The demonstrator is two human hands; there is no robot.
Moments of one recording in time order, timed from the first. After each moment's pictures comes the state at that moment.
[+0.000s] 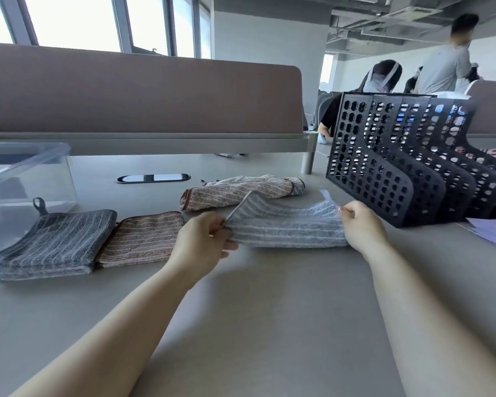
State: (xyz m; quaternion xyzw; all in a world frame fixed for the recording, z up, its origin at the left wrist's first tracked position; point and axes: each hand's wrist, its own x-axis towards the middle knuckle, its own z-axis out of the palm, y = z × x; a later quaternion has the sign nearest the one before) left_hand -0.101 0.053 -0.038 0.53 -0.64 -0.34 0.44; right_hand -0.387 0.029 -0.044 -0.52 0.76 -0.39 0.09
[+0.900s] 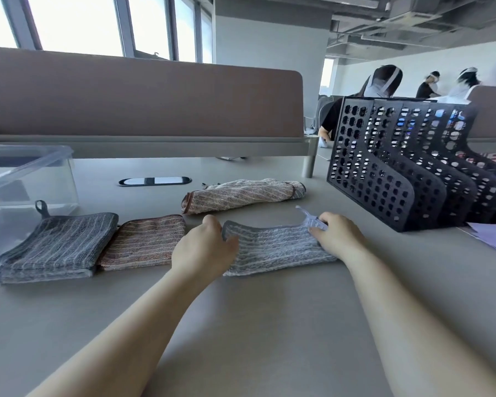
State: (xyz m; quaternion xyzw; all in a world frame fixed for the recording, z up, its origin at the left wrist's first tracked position) left_hand -0.108 0.047 -0.036 0.67 -0.70 -0.07 0.26; right_hand -0.362 0.016 -0.051 -0.59 0.76 -0.26 0.09
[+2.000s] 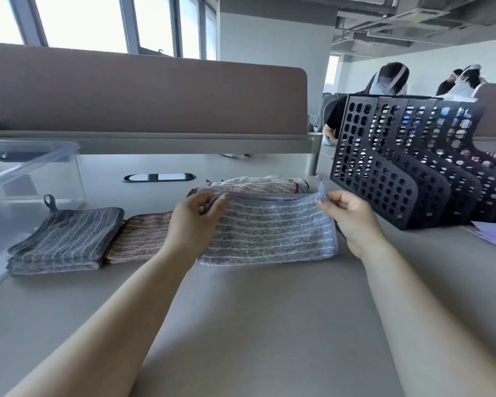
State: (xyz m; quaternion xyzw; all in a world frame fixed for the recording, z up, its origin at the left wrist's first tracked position) left_hand -0.089 0.039 -0.023 0.50 -0.61 -0.28 0.54; right_hand -0.357 0.031 -0.030 -0.52 0.51 -0.60 0.33
